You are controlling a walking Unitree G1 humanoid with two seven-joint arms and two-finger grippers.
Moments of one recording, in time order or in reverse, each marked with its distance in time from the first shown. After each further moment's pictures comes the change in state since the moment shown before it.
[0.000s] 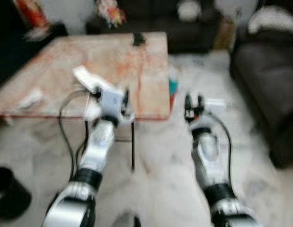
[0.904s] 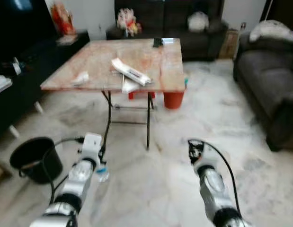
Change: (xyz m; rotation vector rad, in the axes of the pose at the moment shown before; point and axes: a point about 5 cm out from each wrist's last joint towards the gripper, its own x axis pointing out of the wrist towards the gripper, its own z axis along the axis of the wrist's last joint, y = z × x) left arm -0.113 0.059 -0.133 0.032 0.721 0.085; right arm -0.098 -0.052 -0.116 0.057 0.623 -0.172
